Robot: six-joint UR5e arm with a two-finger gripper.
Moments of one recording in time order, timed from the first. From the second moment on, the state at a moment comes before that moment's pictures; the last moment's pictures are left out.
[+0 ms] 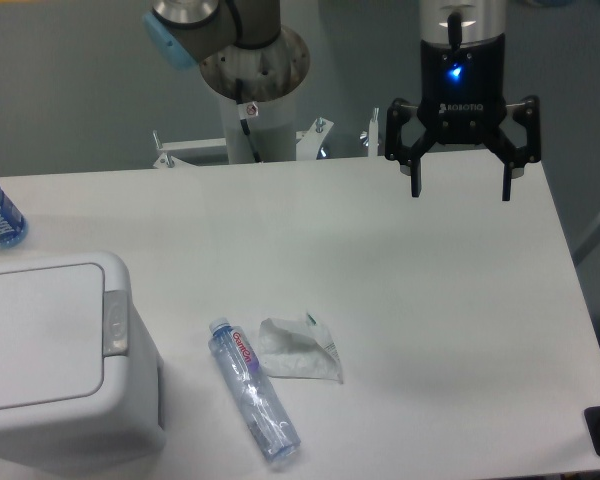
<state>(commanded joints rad) 2.66 -1.66 -1.44 -1.10 1.36 0.94</state>
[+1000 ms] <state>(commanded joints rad) 2.44 -1.73 -1.43 -1.01 1.36 0.51</state>
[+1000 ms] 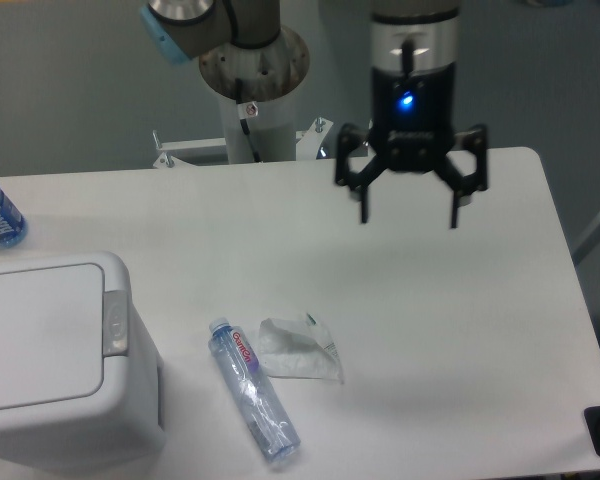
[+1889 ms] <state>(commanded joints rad) 2.20 -1.82 -1.42 -0.96 1.32 0.17</state>
